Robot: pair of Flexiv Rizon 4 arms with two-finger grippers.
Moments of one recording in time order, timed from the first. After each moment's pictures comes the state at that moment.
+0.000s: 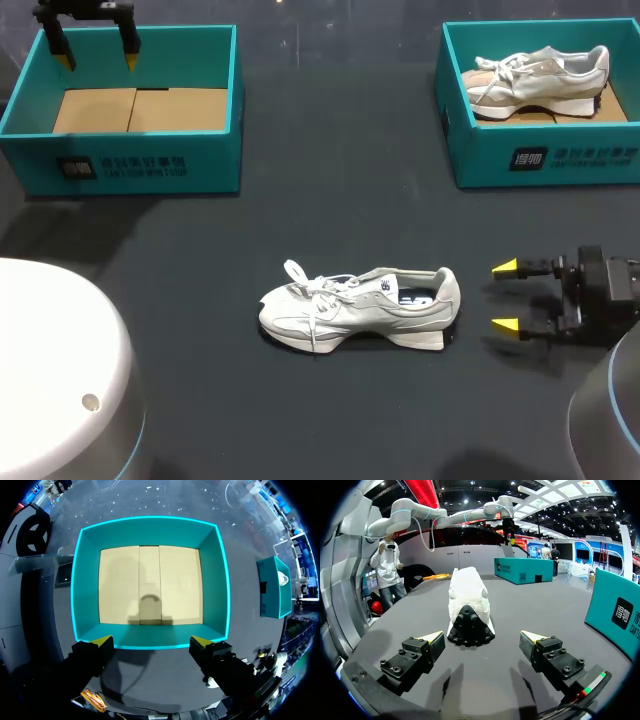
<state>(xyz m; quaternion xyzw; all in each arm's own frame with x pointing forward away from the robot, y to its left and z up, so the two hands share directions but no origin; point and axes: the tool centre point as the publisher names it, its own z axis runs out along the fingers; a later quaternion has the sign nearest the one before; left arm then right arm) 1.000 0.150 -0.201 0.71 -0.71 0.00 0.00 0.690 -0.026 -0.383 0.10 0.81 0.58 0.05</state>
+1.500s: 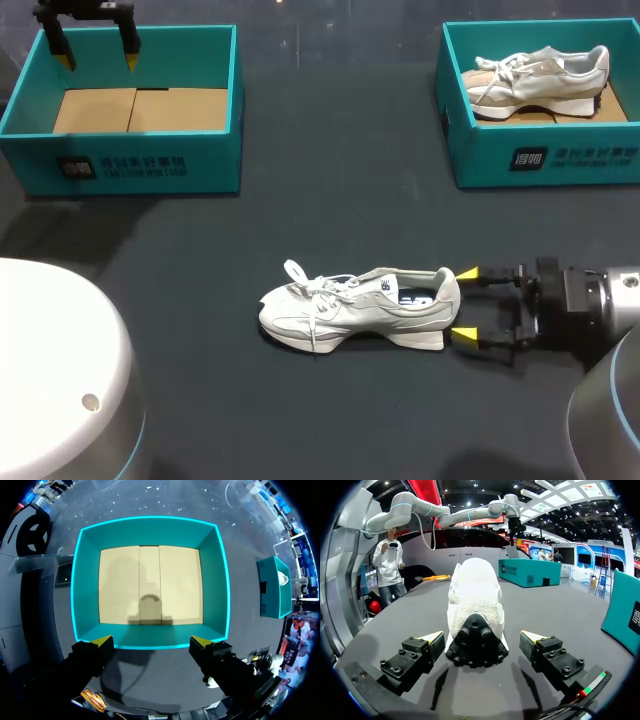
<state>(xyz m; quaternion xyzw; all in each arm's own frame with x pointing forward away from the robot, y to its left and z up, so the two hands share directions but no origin) 1.000 0.150 -0.201 0.71 -0.71 0.00 0.00 0.688 0.028 -0.398 0.09 0.80 0.59 0.05</state>
